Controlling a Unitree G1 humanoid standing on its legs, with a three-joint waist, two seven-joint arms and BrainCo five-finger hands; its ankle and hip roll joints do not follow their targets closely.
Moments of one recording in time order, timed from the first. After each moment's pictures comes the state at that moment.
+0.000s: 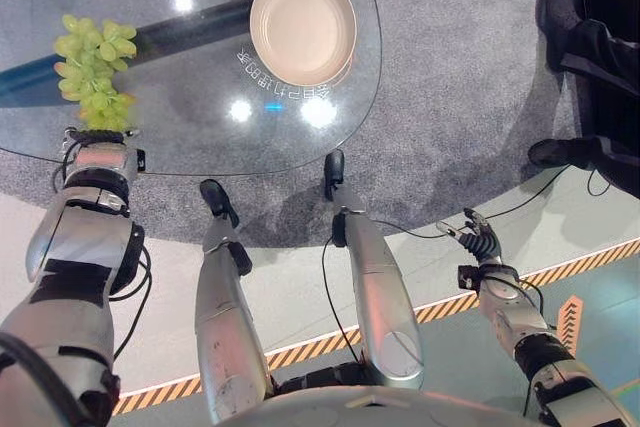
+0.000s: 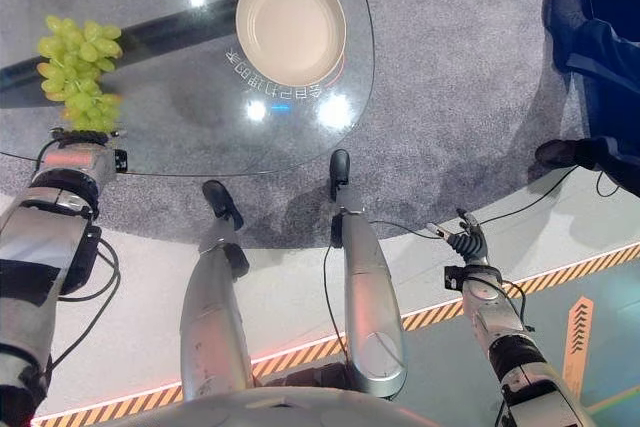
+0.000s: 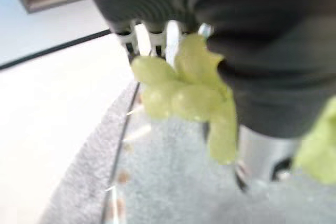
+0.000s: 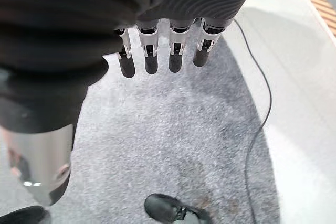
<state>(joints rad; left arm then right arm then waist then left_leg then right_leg) -1.08 0.72 -0.34 1.39 -0.37 0.43 0.43 -0.16 -0.50 0.26 0.65 0.40 -0.14 -0.28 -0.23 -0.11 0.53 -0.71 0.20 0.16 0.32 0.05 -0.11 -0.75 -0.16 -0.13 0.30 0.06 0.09</state>
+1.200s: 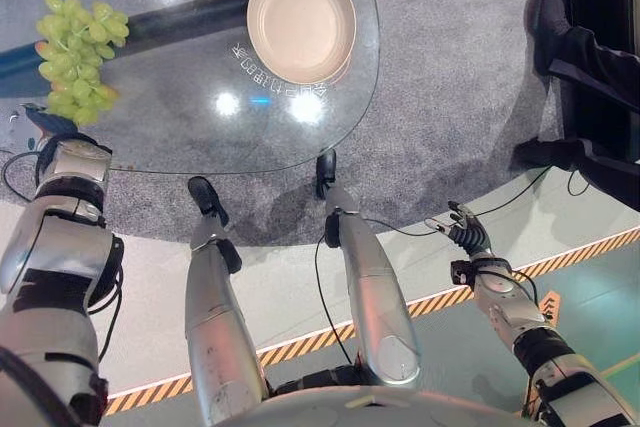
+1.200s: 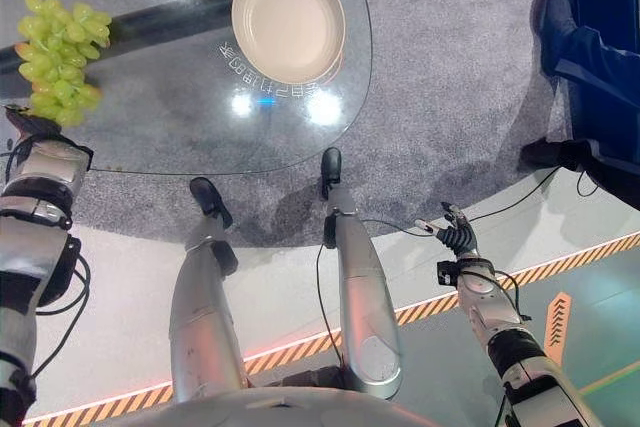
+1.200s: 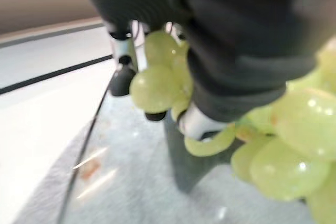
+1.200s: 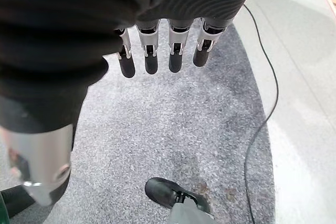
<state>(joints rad) -1.00 0.78 -0.40 1.30 -0.23 0.15 0.65 -0.17 -0.51 0.33 0.63 0.43 -0.15 -0.24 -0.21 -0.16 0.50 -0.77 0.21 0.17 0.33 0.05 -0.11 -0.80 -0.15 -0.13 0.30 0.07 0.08</state>
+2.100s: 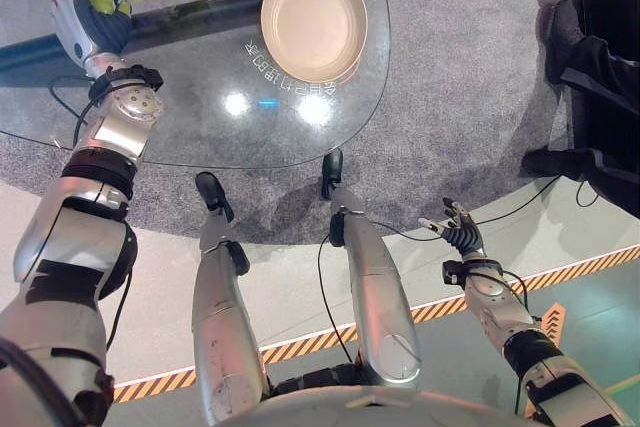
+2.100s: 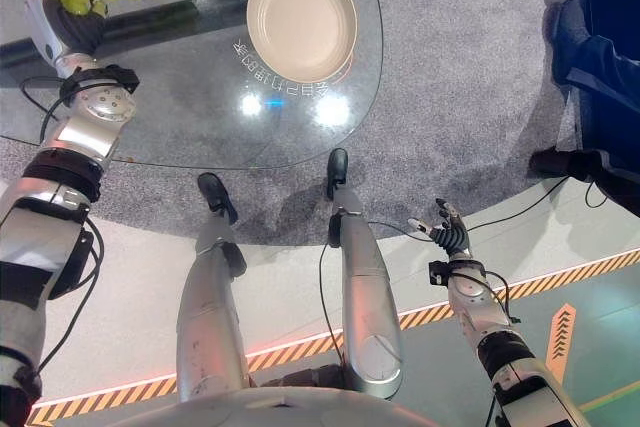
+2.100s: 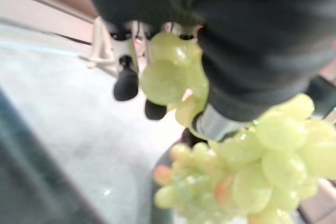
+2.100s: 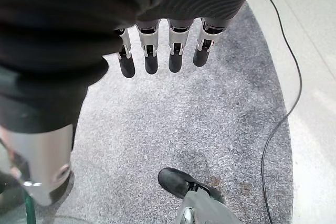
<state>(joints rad) -1.07 0.74 -0.44 0.92 -0.01 -0.14 0.84 -0.16 -0.47 0.33 0.64 0.35 -0.22 -0.27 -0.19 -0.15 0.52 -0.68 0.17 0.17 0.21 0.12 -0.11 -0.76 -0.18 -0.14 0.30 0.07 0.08</state>
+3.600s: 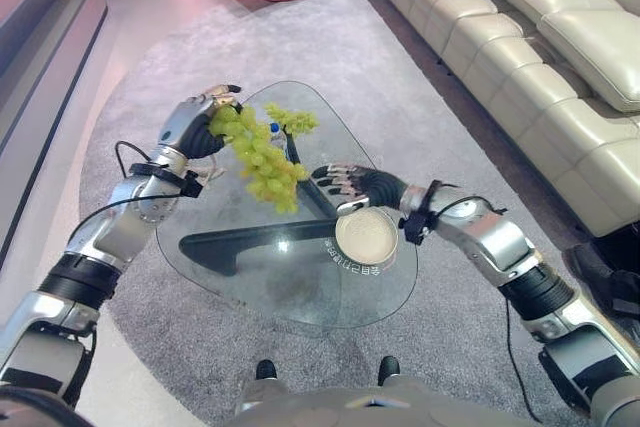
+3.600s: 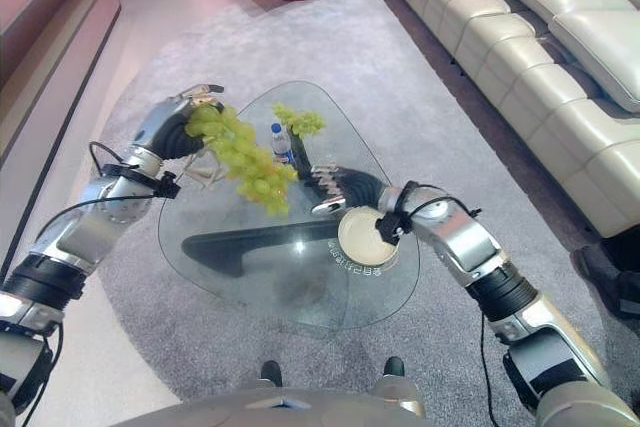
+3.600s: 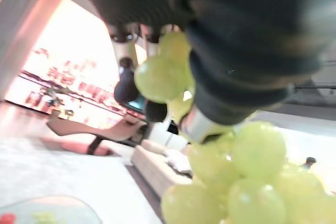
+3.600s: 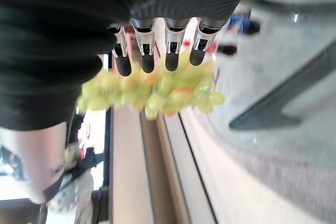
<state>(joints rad) -0.44 0.85 -0.36 0.15 0.27 -0.23 0.20 -0.47 -0.56 0.52 -0.09 0.52 0.38 0.44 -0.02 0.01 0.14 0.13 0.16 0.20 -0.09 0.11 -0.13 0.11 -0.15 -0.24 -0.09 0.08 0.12</state>
